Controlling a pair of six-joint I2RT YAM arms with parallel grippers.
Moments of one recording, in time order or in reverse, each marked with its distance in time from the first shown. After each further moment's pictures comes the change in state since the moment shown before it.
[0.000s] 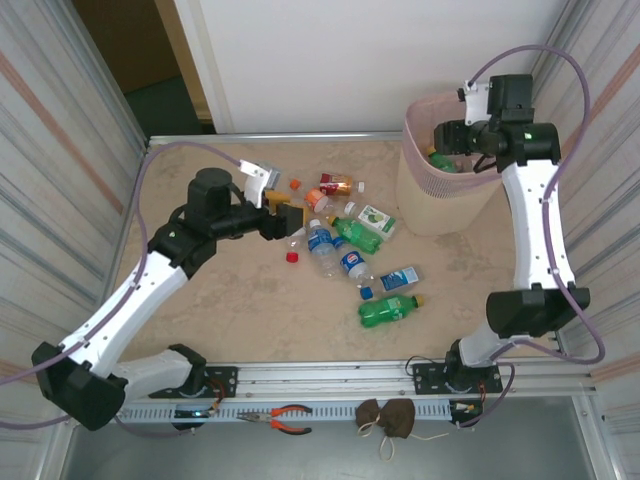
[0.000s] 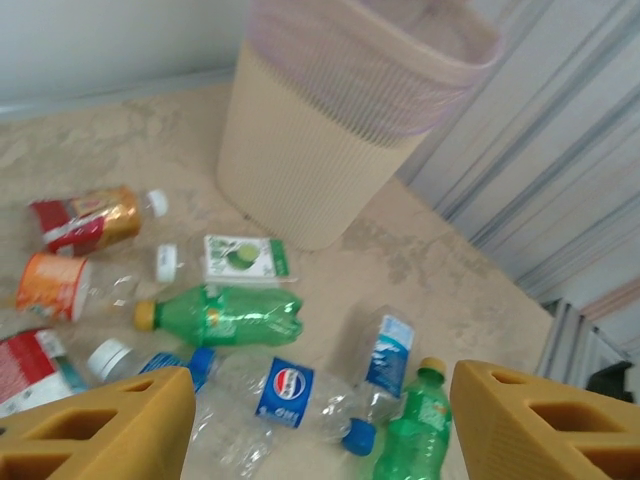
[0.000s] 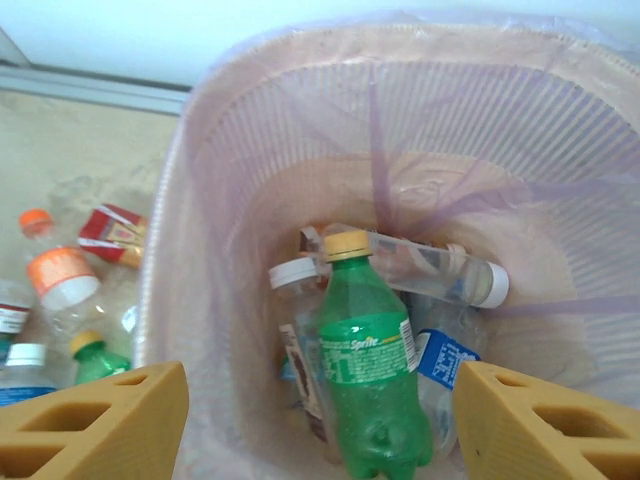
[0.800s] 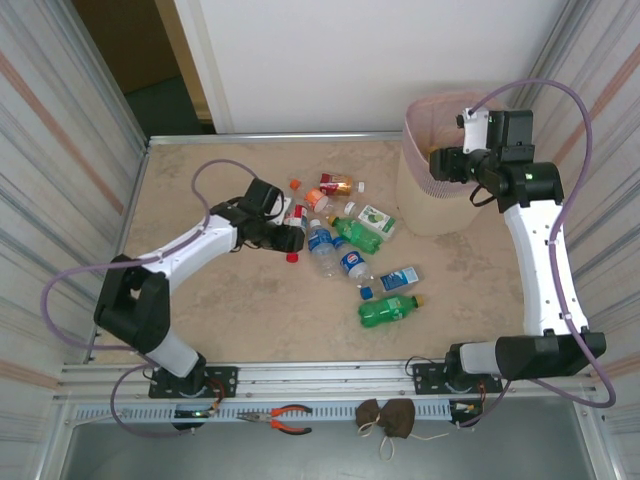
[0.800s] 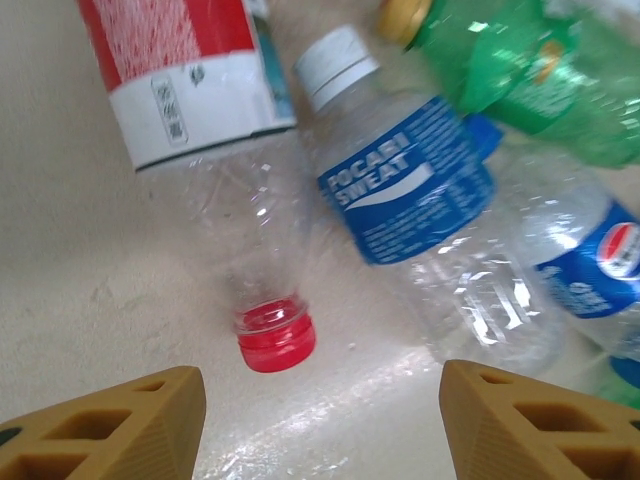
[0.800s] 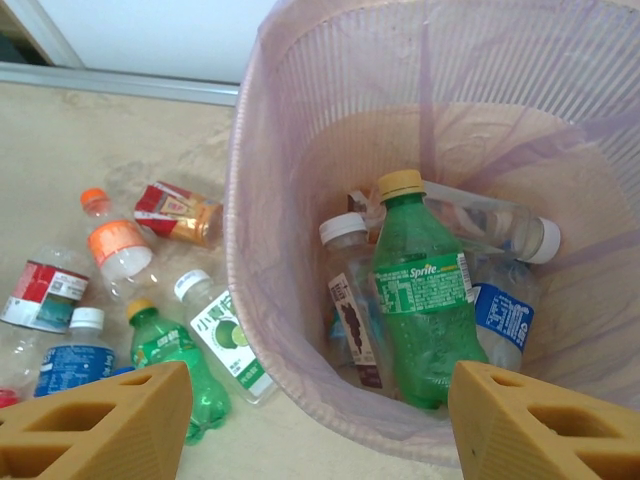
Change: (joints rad) left arm 0.013 0.447 0.009 -0.225 -0.250 -0.030; right arm 0.033 -0.232 -0.306 0.105 -0.026 0.058
